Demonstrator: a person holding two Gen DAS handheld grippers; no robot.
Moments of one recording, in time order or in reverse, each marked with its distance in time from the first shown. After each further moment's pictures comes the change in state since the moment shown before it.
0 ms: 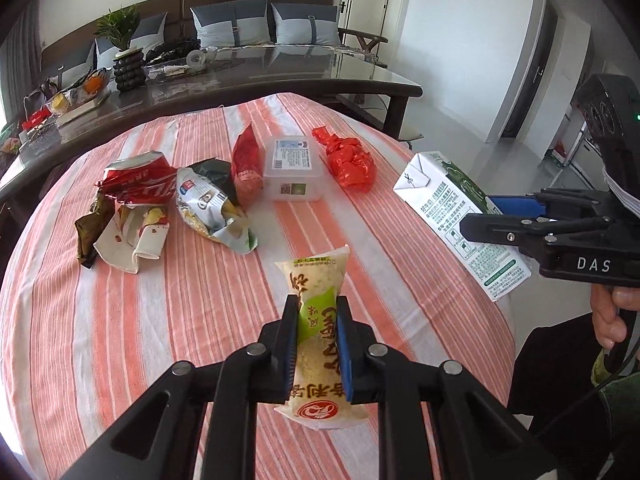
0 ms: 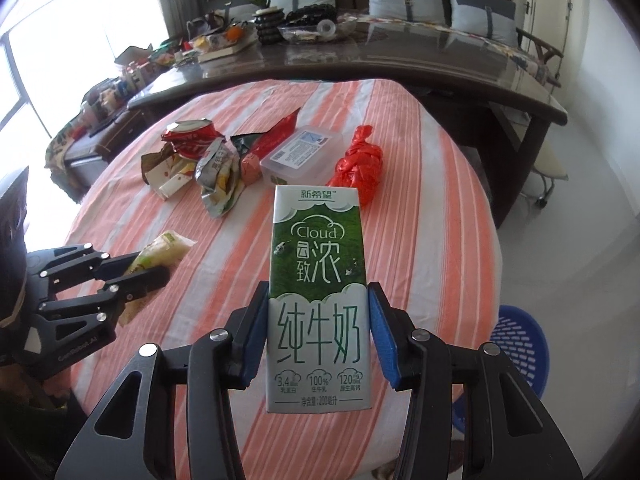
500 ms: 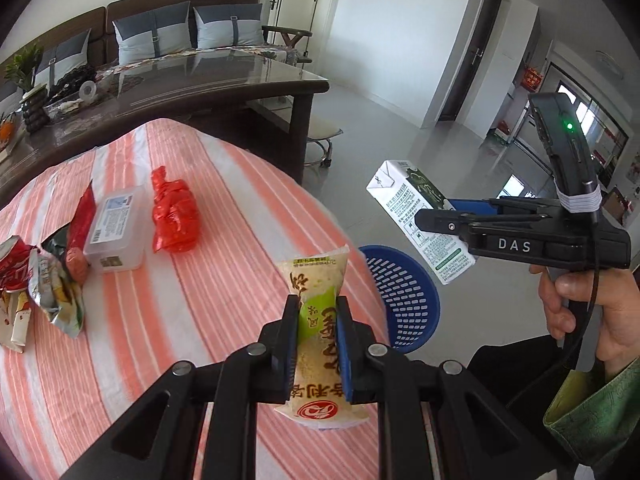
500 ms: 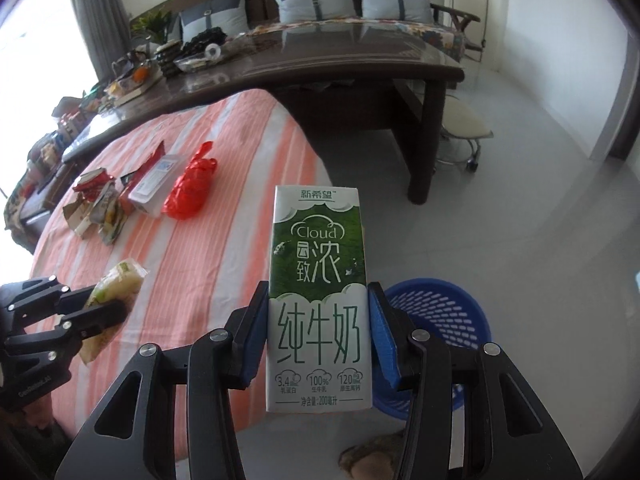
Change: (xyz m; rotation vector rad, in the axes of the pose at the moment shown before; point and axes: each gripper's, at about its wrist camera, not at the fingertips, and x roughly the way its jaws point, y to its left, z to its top) left arm 0.048 -0.138 0.055 0.126 0.023 -0.204; right arm -0.038 -0.140 -0.029 0.211 -0.028 -0.163
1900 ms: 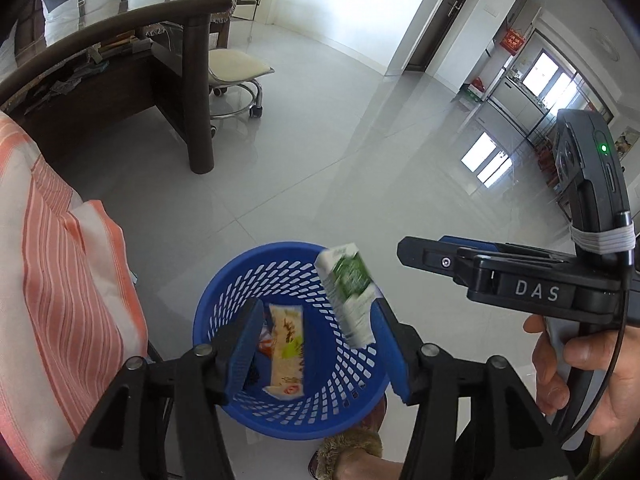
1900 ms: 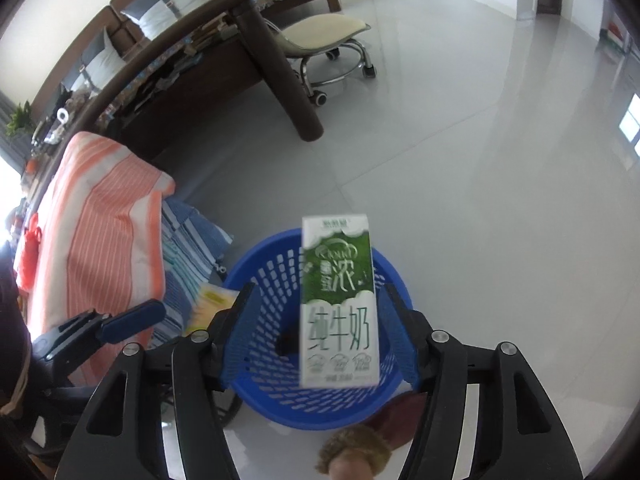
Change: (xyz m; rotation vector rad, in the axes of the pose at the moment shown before) left arm 0.233 -0.115 0.046 0.025 0.176 -0.129; right arm 0.076 -0.223 -0.057 0.428 0.122 -0.016
